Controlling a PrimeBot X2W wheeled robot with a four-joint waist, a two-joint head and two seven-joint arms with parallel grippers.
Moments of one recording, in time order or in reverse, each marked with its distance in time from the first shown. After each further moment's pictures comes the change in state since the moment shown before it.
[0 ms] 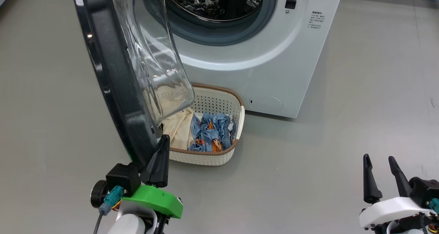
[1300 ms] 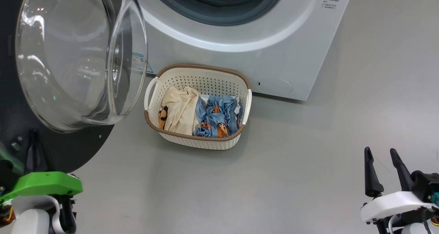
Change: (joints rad) left arm 0.005 0.087 0.457 0.040 -0.064 0.036 0.000; right arm -0.023 -0.006 -0.006 -0.009 -0.025 0.017 0.000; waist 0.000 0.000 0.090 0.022
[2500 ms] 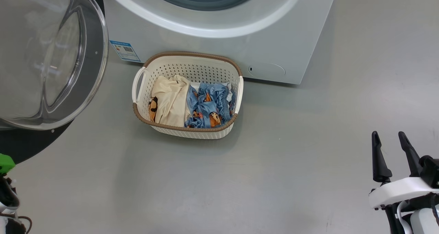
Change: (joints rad) left arm -0.215 0.073 0.289 0.255 -0.014 0.007 0.000; right arm -0.061 -0.046 0.002 -0.001 -0.010 0.009 0.000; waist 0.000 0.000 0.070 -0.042
